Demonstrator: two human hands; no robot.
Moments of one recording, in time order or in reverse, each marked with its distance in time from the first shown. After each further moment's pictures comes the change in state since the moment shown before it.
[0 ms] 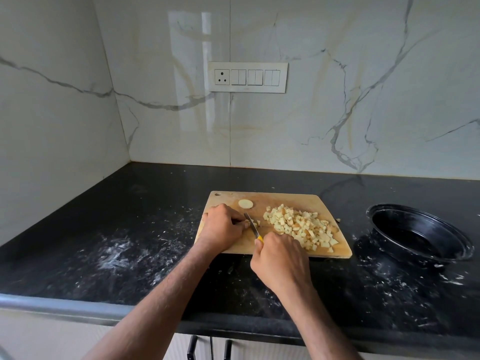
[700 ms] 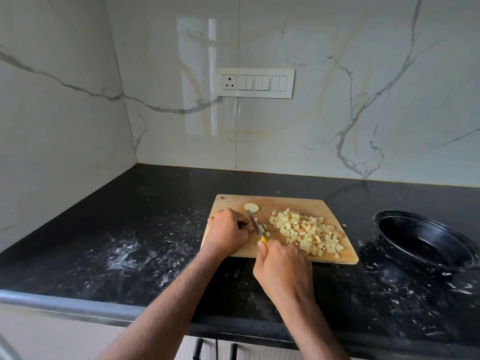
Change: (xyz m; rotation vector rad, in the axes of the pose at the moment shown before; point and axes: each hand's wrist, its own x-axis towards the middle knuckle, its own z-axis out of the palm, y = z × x) left_hand -0.002 -0.003 0.003 0.087 0.014 0.015; right_hand -0.010 -0.007 0.008 -0.087 0.152 -0.007
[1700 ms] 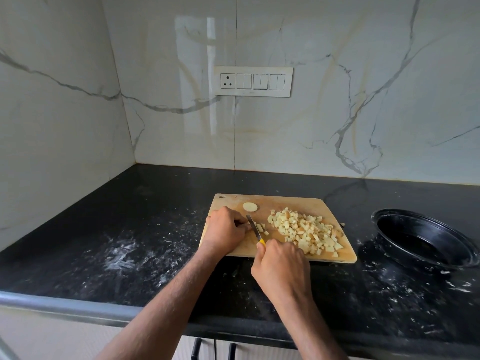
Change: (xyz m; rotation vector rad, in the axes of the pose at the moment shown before) left_hand 0.004 -0.005 0.004 -0.097 0.002 -0.036; right_hand 0.001 -0.002 -0.002 0.024 -0.026 0.024
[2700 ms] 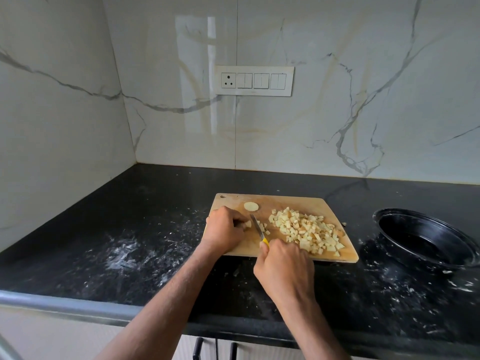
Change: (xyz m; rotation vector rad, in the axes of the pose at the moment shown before) left_hand -0.005 0.002 -0.010 -0.011 -0.036 0.017; right_hand -0.003 0.000 -0.002 -0.005 0.046 0.012
